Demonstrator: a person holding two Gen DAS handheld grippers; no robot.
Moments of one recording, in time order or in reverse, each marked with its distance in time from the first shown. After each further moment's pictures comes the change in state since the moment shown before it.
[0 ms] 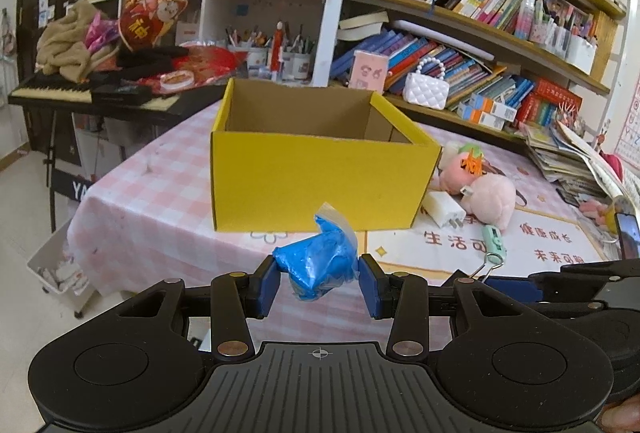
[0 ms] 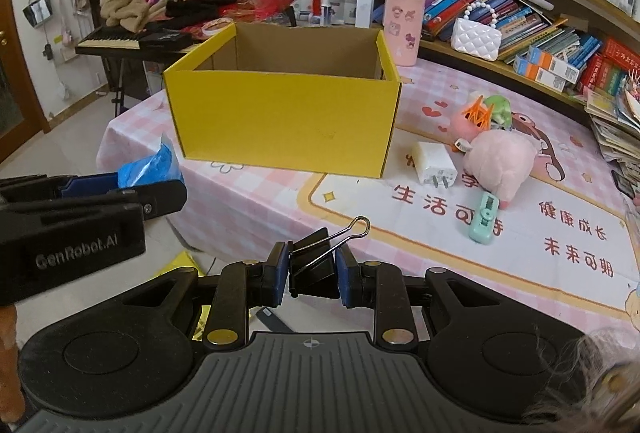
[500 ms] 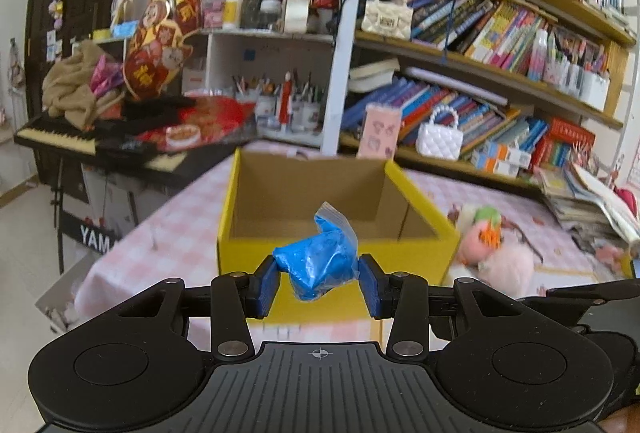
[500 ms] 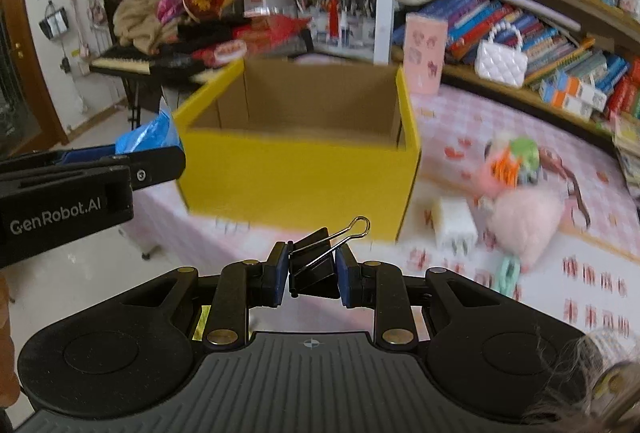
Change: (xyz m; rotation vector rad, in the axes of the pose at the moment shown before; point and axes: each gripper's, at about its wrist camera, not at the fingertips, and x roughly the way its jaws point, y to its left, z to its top) left arm 0.015 0.005 0.066 0.013 -0.119 0.036; right arm 0.021 -0.013 0.060 -0.014 -0.055 0.076
